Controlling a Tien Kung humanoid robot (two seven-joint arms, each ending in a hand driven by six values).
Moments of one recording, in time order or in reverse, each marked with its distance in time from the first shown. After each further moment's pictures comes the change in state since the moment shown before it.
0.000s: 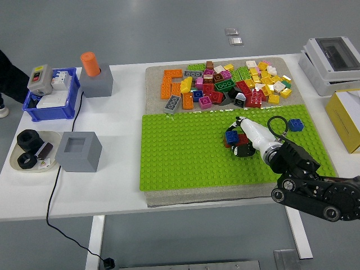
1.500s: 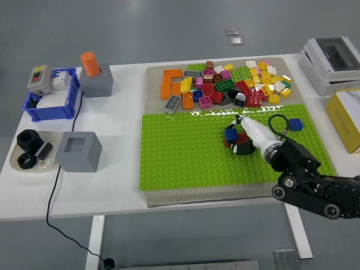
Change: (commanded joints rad) left arm -0.005 0.001 0.007 0.000 -0.009 -0.003 0.000; right arm 0.003 -0.002 0.009 -0.006 0.024 0.003 0.022
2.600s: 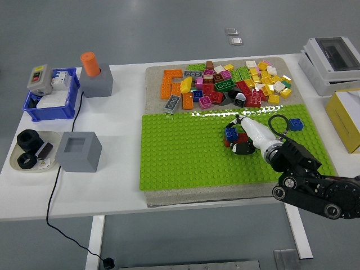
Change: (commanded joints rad) left arm 0.001 0.001 0.002 0.000 0.000 0.000 0.000; right arm 0.000 -0.003 -0.005 0.003 0.001 -0.002 0.005
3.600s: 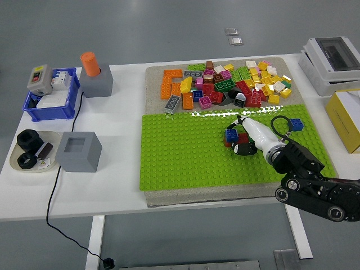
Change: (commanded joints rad) left arm 0.003 -0.002 0.001 0.000 0.001 -0.001 0.000; right arm -0.019 -0.016 0.022 0.022 -0.010 -0.013 0.020
